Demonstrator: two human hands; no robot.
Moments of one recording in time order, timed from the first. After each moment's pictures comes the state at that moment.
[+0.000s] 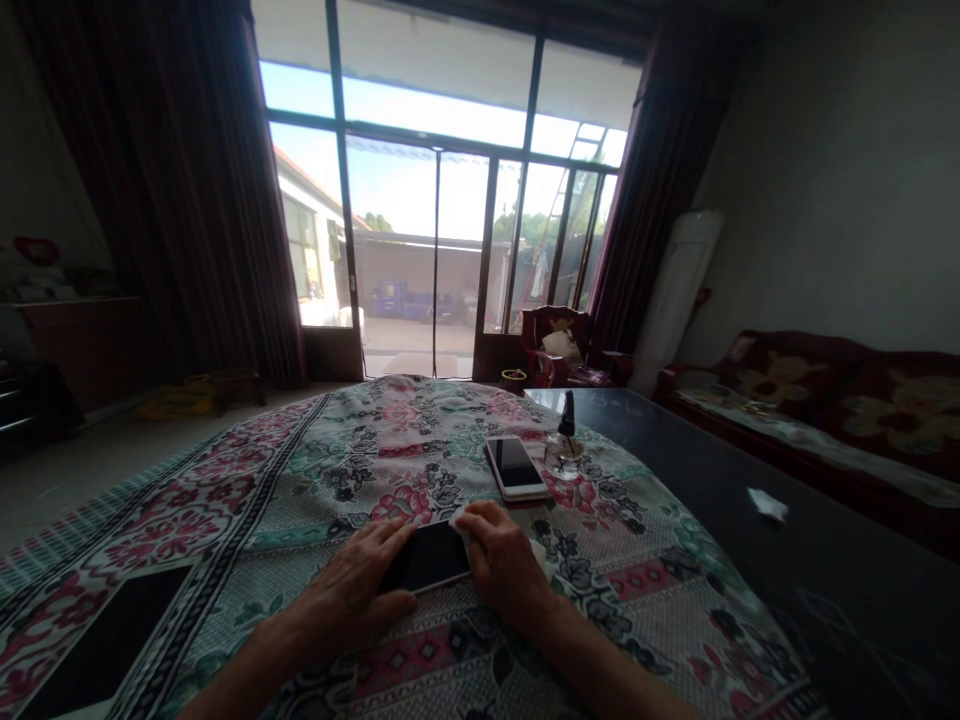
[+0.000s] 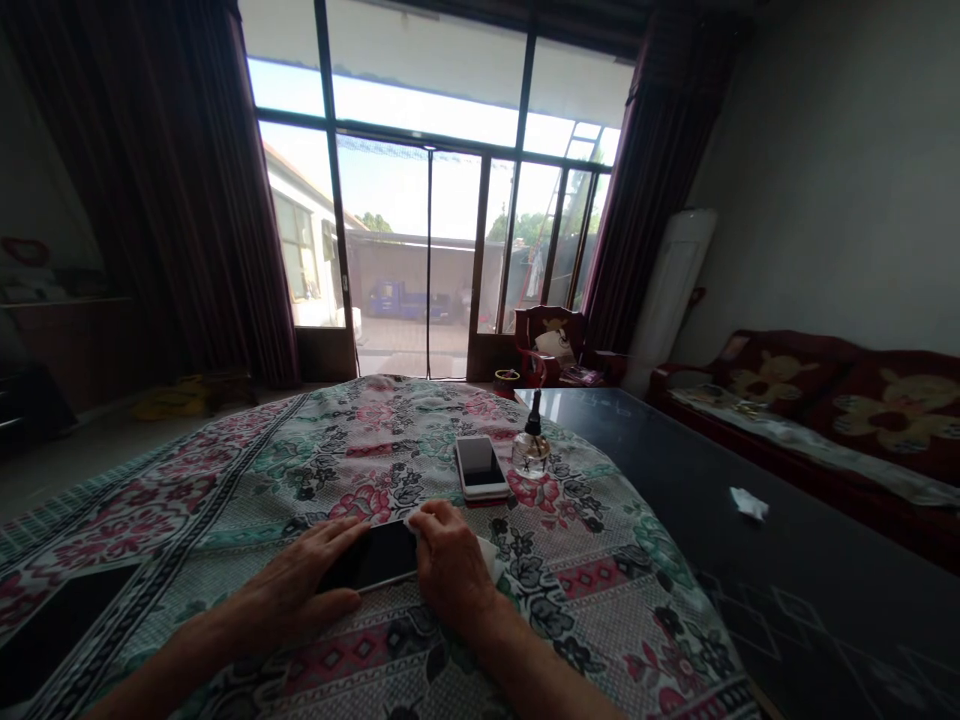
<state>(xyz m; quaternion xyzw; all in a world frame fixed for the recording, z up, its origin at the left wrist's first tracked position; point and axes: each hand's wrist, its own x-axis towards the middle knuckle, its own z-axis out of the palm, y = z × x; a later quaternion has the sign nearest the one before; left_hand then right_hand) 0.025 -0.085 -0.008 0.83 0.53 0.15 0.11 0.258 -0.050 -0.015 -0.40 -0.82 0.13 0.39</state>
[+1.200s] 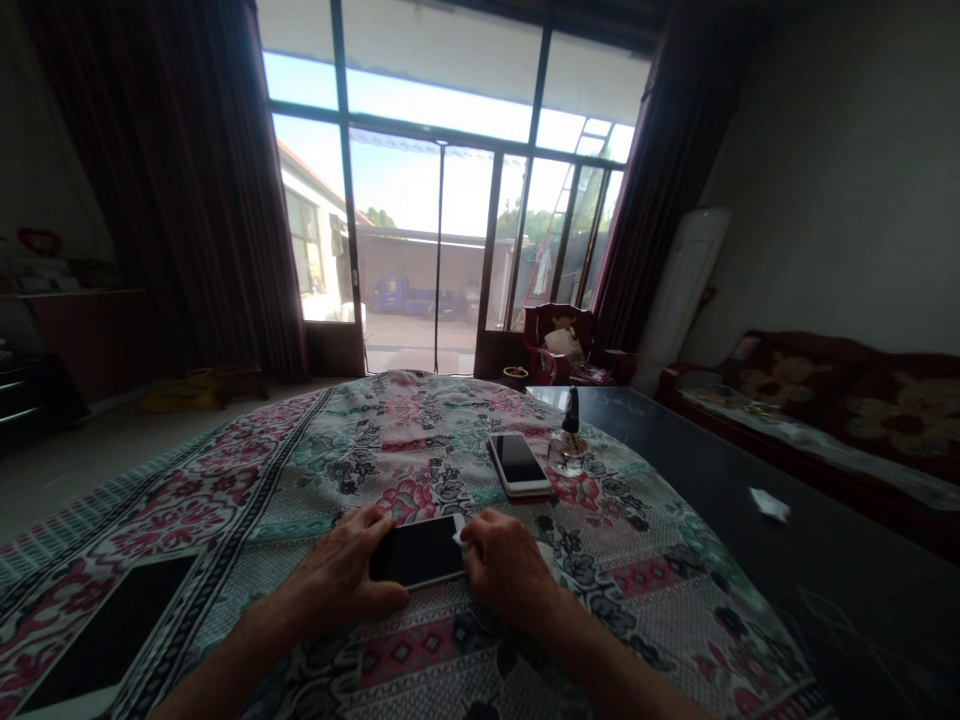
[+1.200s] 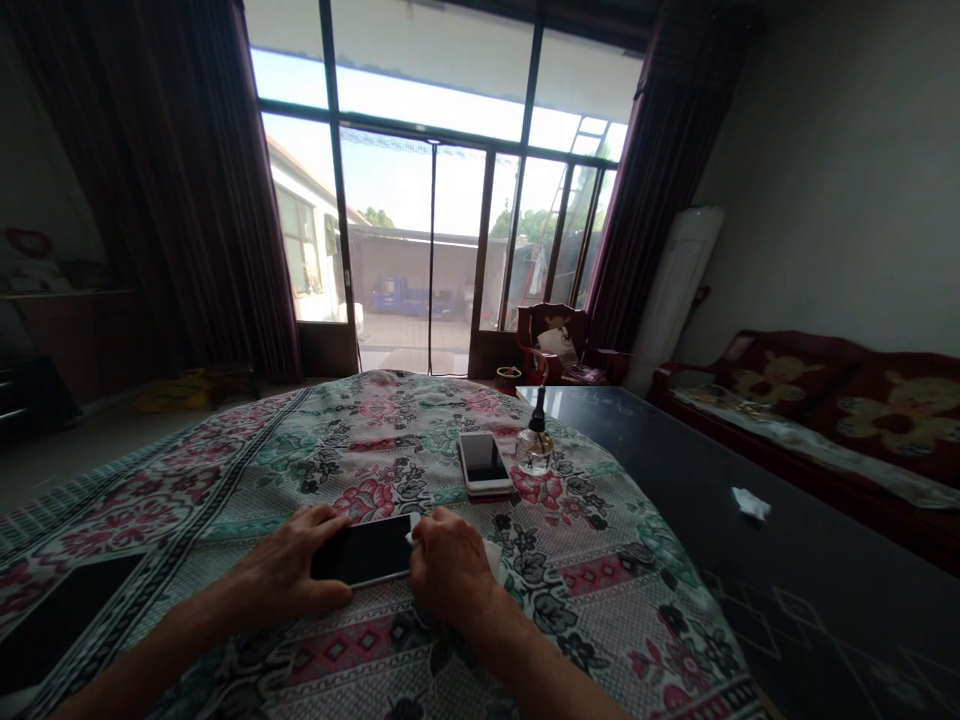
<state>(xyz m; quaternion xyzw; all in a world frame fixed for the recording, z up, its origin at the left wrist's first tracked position) 0.014 -0.080 0.000 0.79 0.59 0.13 0.10 0.251 -0.062 0.005 -0.51 -0.83 0.10 0.22</state>
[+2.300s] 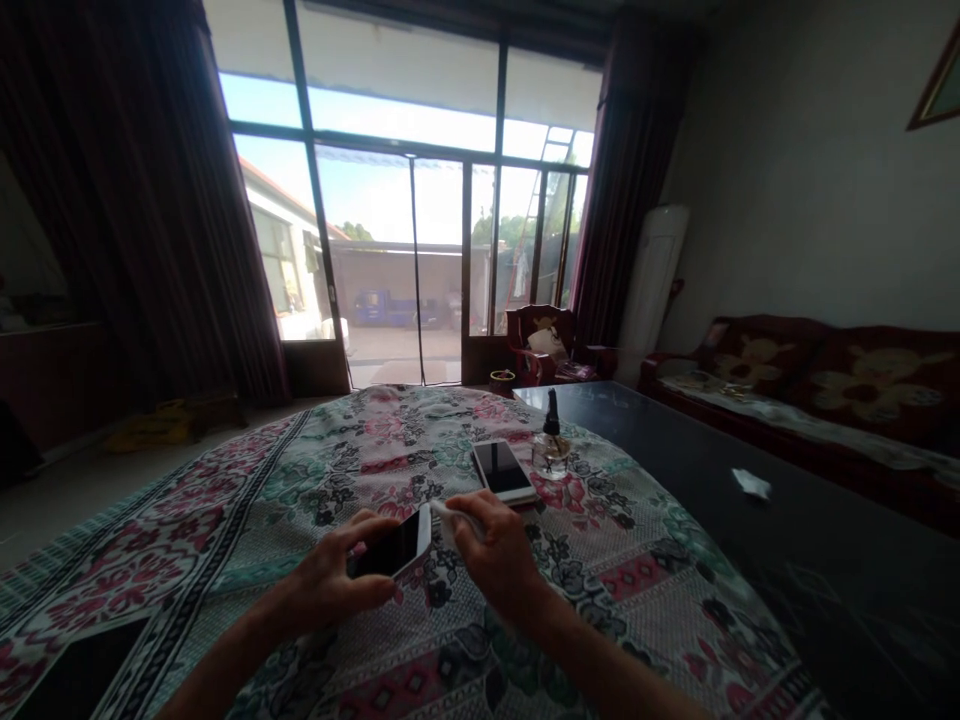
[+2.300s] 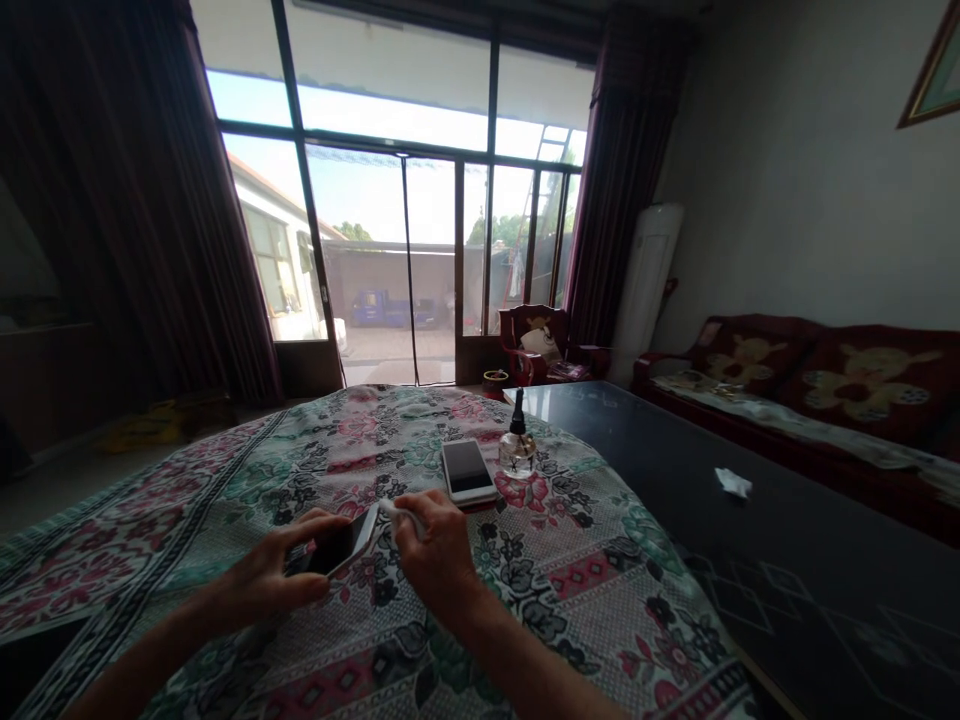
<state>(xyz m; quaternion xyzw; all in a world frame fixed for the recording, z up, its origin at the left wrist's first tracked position) 0.020 -0.061 0.030 0.78 0.48 0.26 0.32 0.248 -0.046 0.014 -0.42 -0.72 0.19 0.52</state>
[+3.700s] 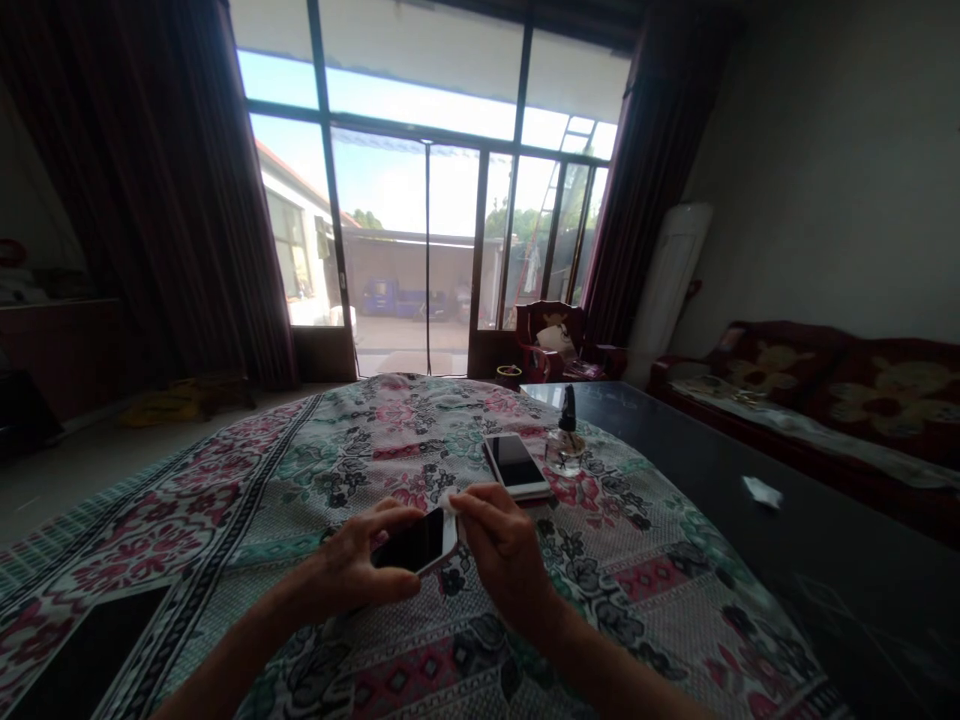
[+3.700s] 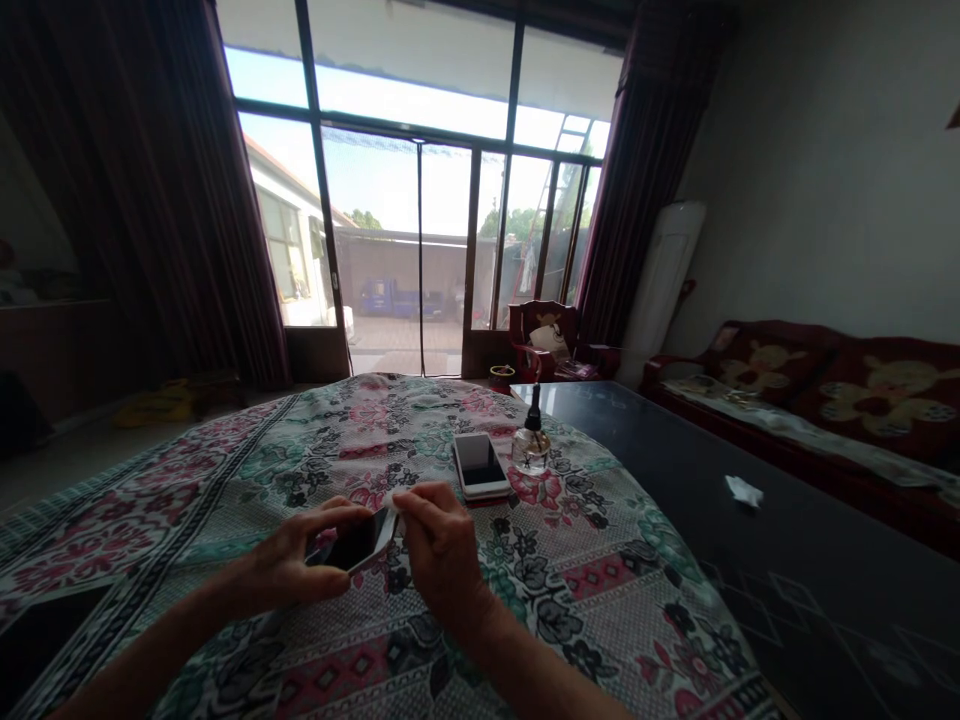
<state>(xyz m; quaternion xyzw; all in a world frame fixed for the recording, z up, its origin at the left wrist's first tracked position) 0.026 -0.064 0.031 0.78 0.47 0.26 0.33 0.238 -0.056 0.008 -0.30 -0.72 0.22 0.58</state>
